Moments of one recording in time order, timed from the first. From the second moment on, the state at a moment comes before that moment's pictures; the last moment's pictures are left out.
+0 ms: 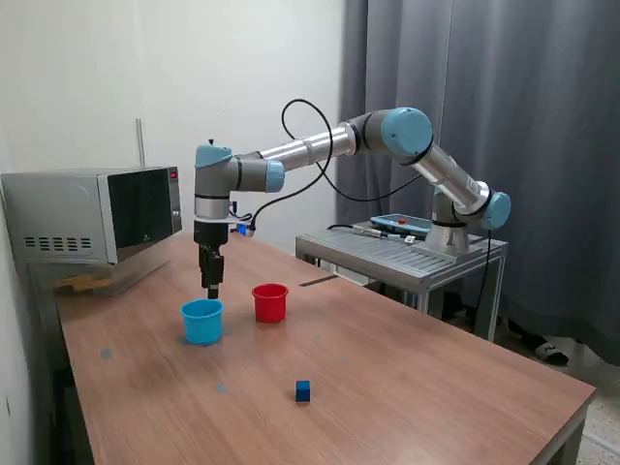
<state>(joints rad) -0.26 -0.57 0.83 -1.92 -1.53 -3.16</state>
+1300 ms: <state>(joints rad) 0.13 -0.66 0.97 -1.92 -1.60 -2.46</state>
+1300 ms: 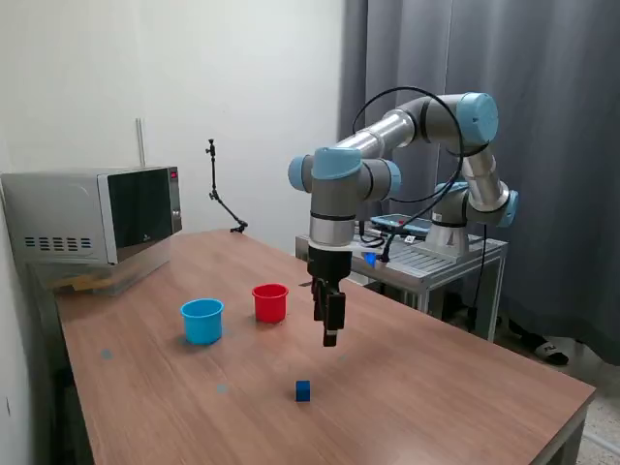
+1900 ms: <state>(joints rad) 0.18 -0.61 1.00 -1.95 -1.59 -2.40</state>
